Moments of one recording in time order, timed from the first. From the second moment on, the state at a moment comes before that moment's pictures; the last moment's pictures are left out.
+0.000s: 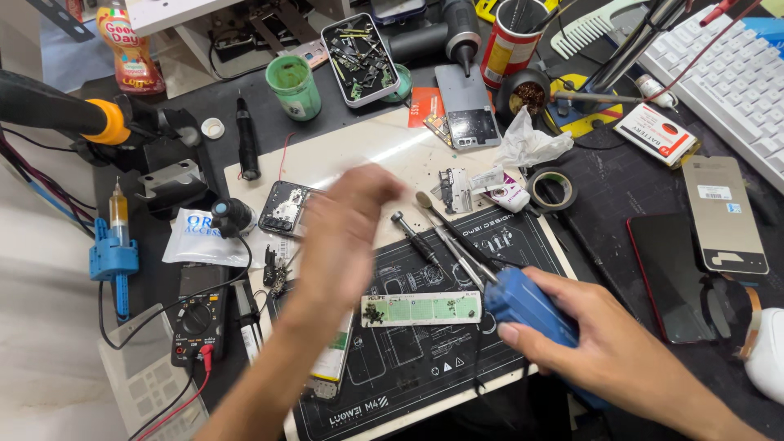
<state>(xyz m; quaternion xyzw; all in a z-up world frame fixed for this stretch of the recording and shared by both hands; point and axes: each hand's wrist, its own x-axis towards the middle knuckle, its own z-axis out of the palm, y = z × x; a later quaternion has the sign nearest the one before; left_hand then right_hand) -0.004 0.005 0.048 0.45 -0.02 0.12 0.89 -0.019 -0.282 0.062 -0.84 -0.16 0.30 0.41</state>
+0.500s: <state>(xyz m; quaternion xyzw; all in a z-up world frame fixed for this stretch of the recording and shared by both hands) 0.002 -0.009 0.025 0.79 0.02 0.04 0.62 -0.009 -0.307 0.050 -0.78 -0.13 0.29 0.53</state>
